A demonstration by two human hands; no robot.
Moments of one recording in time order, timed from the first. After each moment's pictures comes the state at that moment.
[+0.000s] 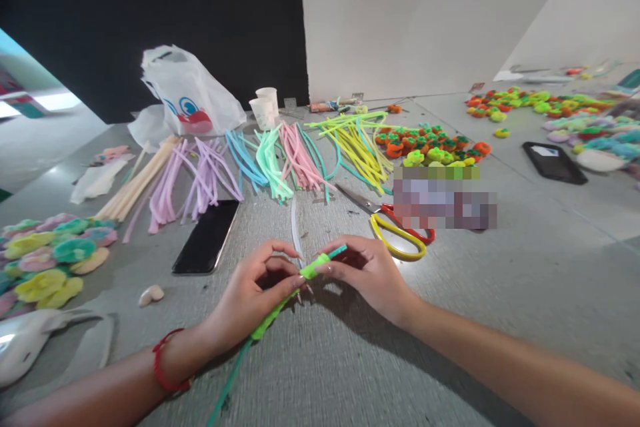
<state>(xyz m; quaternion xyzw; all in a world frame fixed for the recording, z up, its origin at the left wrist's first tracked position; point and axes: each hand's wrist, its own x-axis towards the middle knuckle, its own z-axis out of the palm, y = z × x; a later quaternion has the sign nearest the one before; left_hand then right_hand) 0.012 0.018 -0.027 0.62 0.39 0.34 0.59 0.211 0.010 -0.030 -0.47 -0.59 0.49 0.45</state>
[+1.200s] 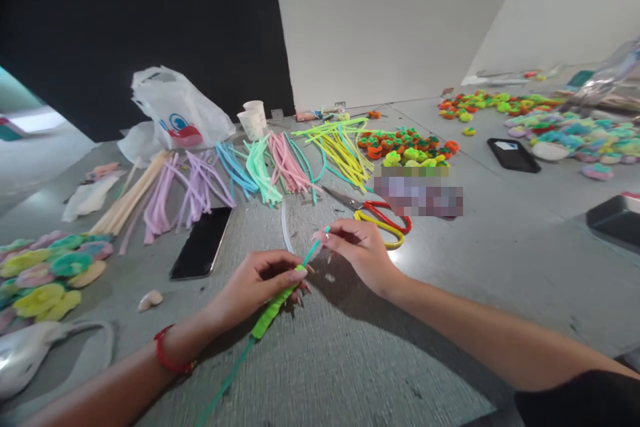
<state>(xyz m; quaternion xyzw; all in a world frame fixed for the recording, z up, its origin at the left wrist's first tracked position) 0.017 0.023 -0.019 0.60 0.36 0.24 0.67 0.219 0.013 -0.021 -0.47 -0.61 0.40 0.49</state>
